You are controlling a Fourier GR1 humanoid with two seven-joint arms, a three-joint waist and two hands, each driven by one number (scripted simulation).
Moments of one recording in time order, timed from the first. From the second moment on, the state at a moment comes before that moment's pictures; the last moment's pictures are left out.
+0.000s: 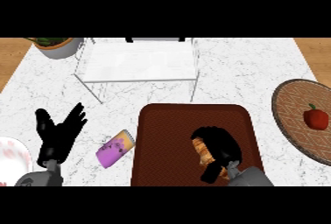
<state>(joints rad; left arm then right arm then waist) -0.06 0.20 0.06 -1.35 0.15 0.01 0.30 -0.17 -0.15 0.48 -1.36 0.91 0.23 0.28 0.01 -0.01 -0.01</state>
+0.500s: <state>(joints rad) -0.06 0.18 0.06 -1.31 0.13 0.00 0.27 -0.18 -0.09 0.53 -1.36 0.89 0.20 0.24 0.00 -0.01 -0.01</state>
